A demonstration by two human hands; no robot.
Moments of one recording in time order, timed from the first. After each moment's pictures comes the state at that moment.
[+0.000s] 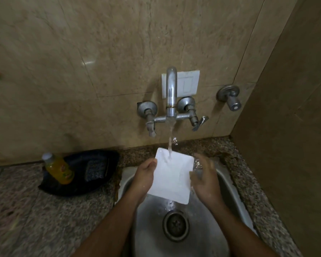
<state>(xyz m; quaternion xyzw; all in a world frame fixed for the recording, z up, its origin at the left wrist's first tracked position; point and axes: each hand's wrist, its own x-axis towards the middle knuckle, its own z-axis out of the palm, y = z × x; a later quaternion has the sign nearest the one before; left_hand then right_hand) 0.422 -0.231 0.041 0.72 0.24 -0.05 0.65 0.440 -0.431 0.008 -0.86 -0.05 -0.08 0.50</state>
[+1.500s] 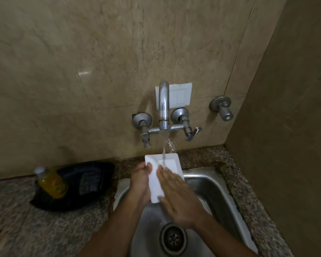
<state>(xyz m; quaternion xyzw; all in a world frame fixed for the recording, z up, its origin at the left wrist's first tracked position) 0.450 -0.247 0.058 0.53 0.35 0.01 0.77 0.418 -0.391 0.027 -0.91 -0.35 -0.02 0.21</state>
